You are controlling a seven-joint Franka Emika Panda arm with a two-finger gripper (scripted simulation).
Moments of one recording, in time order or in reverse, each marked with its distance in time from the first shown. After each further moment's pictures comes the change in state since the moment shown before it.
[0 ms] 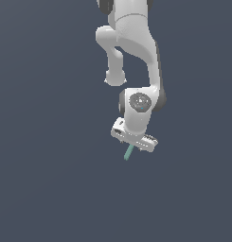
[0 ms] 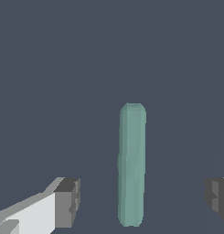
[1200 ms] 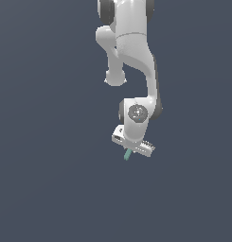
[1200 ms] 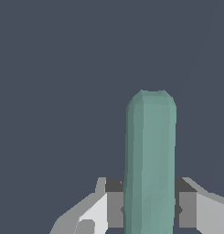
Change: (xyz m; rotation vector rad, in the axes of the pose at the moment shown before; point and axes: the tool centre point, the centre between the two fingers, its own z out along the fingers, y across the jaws) arm 0.000 -0.001 0.051 0.000 0.000 0.004
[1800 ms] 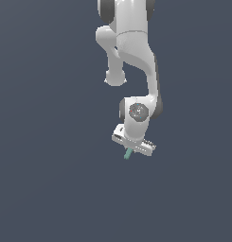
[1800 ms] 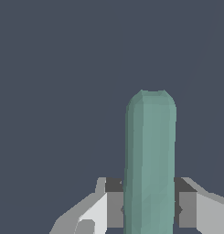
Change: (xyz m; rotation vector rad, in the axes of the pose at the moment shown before) arm -0.001 -0.001 -0.006 -0.001 -0.001 0.000
